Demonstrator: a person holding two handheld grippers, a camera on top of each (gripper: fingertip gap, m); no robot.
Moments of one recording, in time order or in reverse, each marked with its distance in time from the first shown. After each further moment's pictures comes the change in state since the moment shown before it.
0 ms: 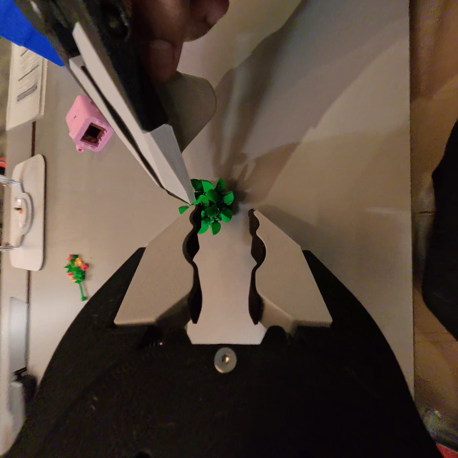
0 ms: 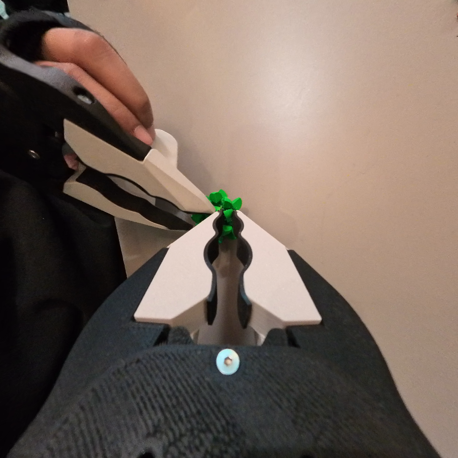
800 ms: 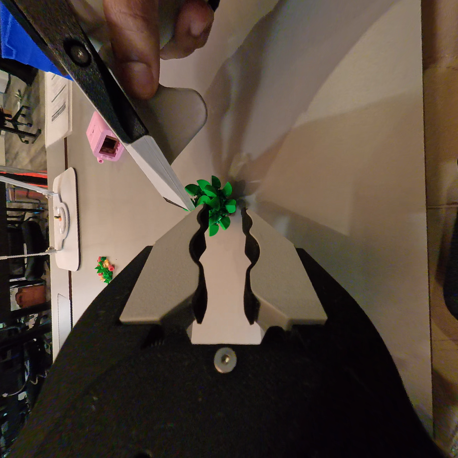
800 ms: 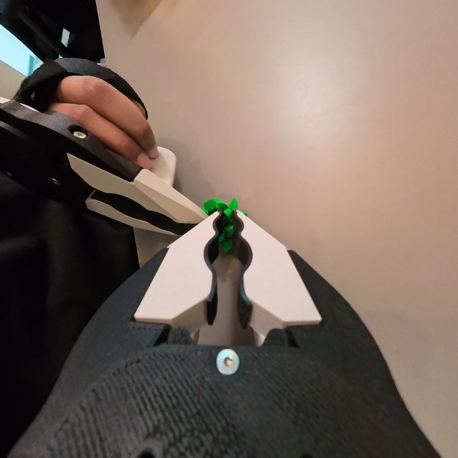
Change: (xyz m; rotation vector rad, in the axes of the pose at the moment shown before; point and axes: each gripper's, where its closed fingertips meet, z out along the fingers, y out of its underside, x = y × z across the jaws) left arm 0.000 -0.001 0.001 -0.027 -0.082 0.107; right arm -0.001 -0.002 0.001 0.058 -0.109 0.096
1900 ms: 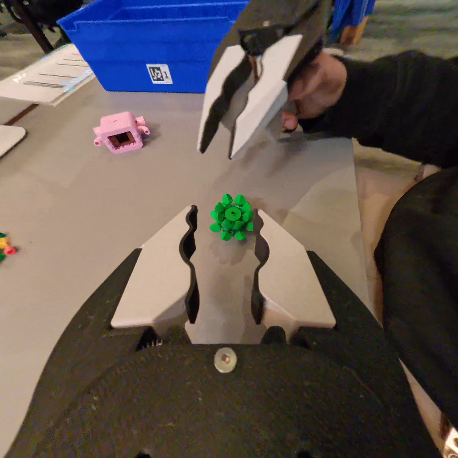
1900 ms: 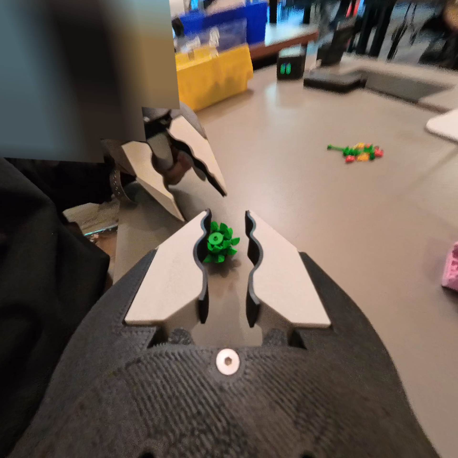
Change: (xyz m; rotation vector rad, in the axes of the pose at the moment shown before) left arm -0.036 -0.005 -0.027 0.443 0.183 -0.603; right arm -0.011 -0.022 -0.051 0.477 0.131 -0.262
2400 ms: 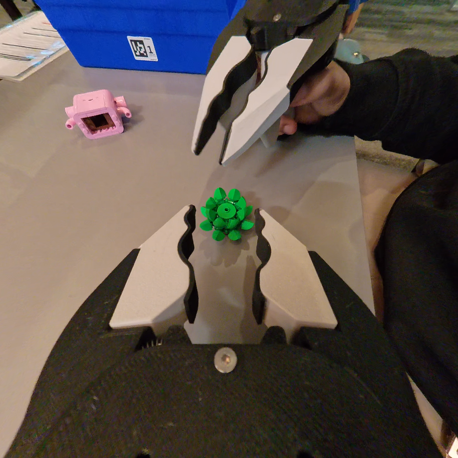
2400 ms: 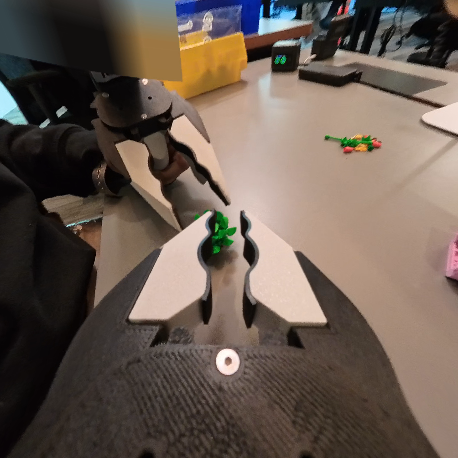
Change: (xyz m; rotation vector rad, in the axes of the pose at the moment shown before) left arm 0.005 0.013 0.018 -0.046 0.036 -0.027; right arm 0.002 0.015 0.006 0.006 0.043 -0.043
